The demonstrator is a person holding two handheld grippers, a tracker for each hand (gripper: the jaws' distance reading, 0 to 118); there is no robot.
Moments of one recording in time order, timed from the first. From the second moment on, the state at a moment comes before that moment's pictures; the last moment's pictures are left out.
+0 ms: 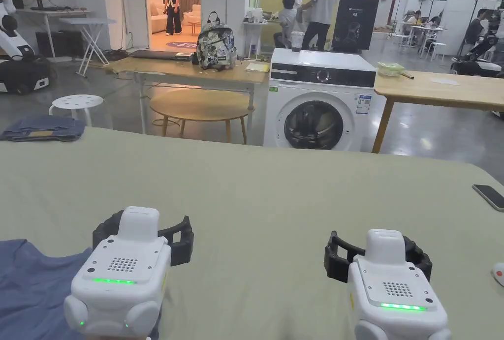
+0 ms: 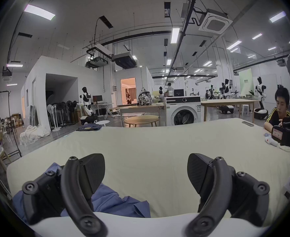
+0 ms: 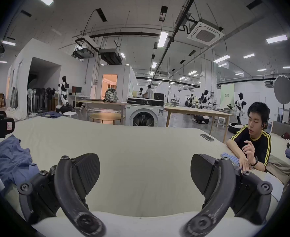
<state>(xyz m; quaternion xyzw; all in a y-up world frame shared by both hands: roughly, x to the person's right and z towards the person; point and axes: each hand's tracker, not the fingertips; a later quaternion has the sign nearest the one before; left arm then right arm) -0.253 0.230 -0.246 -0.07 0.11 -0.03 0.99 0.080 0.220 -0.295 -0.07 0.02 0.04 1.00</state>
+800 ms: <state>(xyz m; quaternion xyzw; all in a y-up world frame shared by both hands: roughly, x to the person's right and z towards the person) -0.203 0.241 -0.237 -0.05 0.14 -0.50 0.85 0.051 0.219 -0.287 0.09 0.04 0.60 0.79</state>
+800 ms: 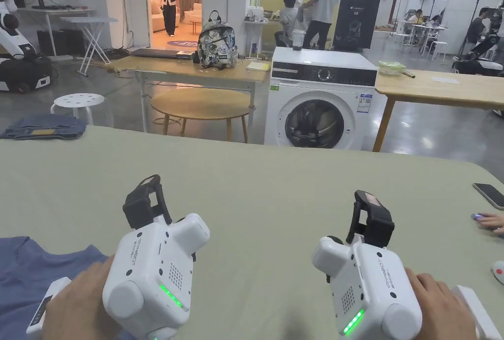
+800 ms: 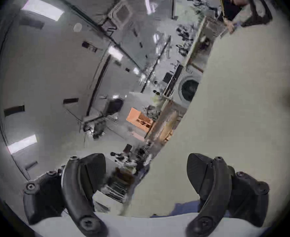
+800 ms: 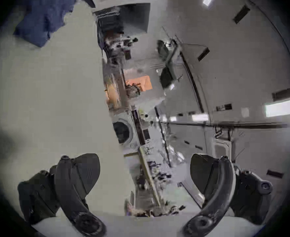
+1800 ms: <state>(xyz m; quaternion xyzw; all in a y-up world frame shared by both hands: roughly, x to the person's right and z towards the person) -0.254 0.261 -0.236 -0.02 0.11 0.00 0.99 0.078 0.238 -0.289 -0.07 0.02 0.01 1.00</state>
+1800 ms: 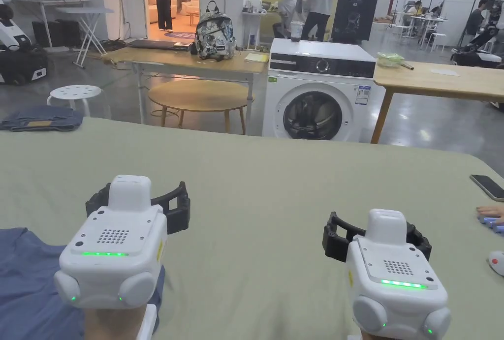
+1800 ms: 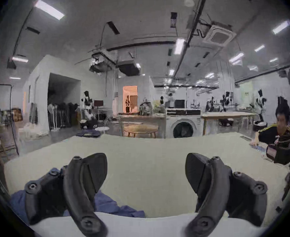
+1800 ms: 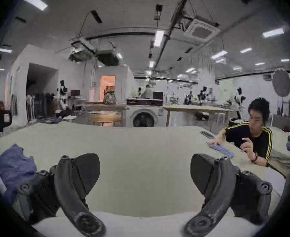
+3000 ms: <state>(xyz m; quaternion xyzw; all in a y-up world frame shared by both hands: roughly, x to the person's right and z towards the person) -0.286 0.266 -0.212 -0.07 0.13 -0.01 0.99 0.051 0.242 -0.274 -0.07 0.04 0.02 1.00</state>
